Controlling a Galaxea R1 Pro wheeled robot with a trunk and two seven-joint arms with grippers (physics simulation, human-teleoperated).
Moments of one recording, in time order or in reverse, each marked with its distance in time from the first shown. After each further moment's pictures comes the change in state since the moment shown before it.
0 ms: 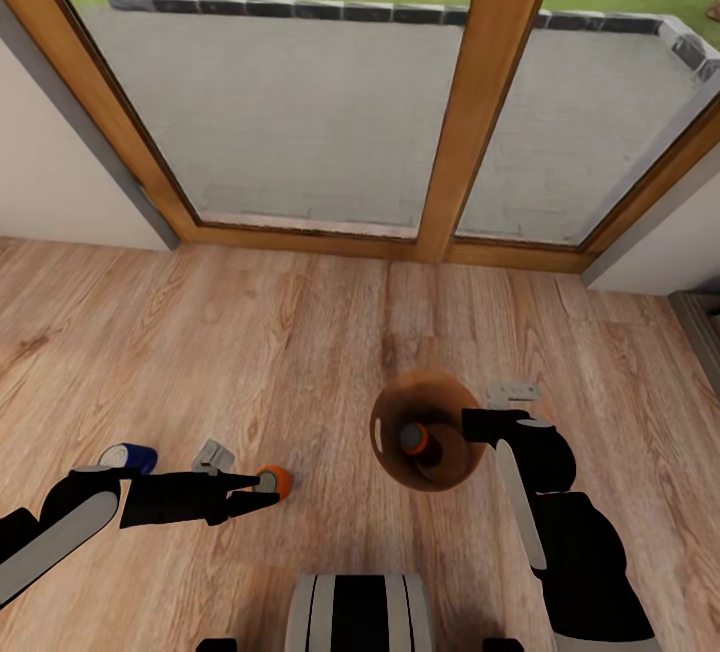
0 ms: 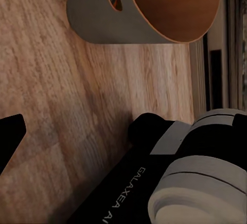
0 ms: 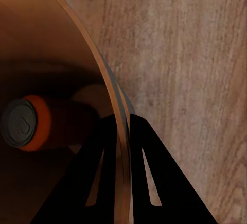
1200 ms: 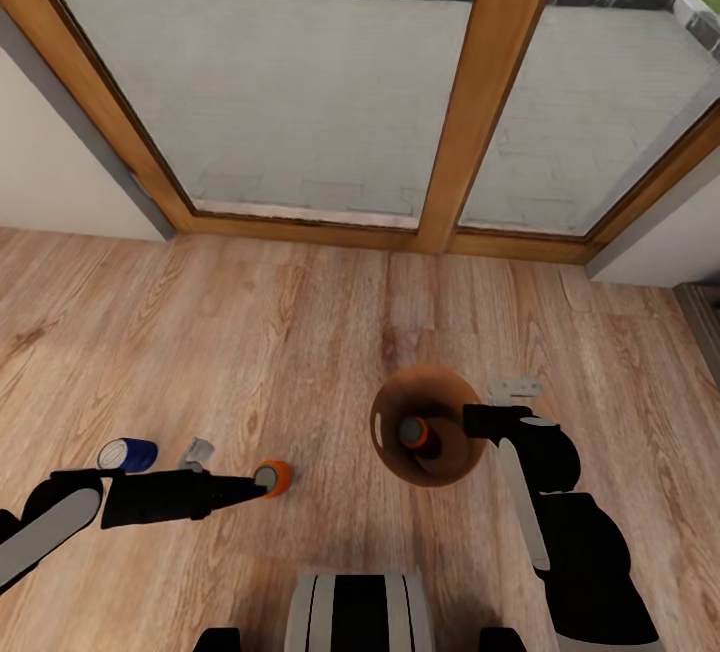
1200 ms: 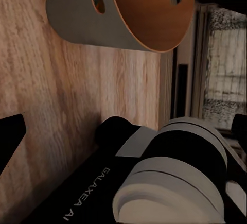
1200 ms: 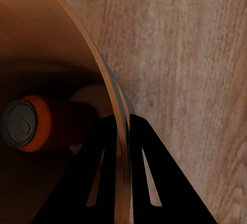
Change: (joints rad) left arm 0.013 0.040 0.022 0.023 0.134 0.019 -0.085; right arm 0.000 -0.003 0.003 -0.029 -0.008 0.000 -0.006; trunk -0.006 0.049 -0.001
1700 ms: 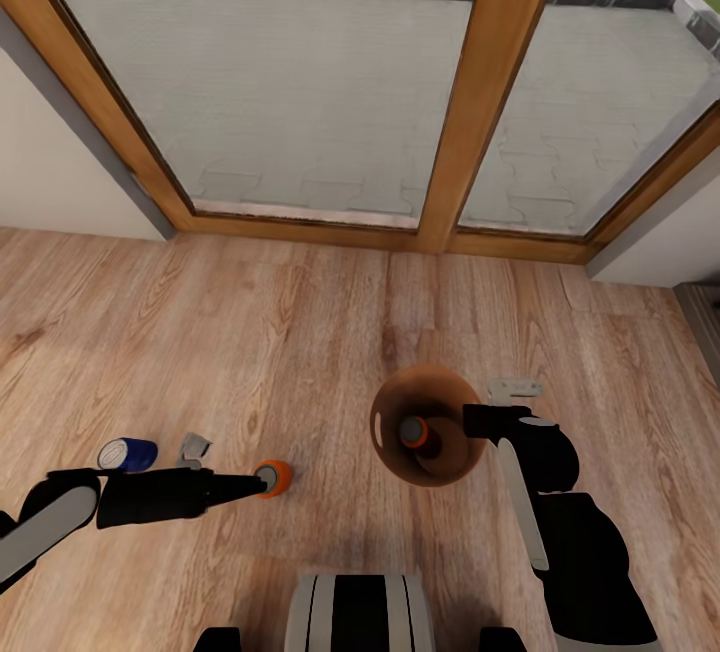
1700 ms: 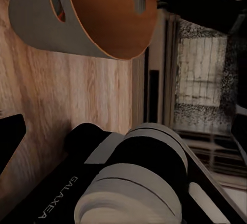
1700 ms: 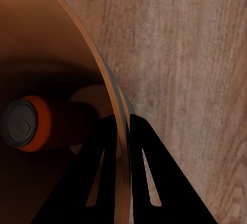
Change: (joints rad) left arm 0.010 0.003 0.016 -0.020 0.057 0.010 -0.071; right arm 0.000 0.006 0.001 -0.001 0.004 0.000 -0.005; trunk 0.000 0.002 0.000
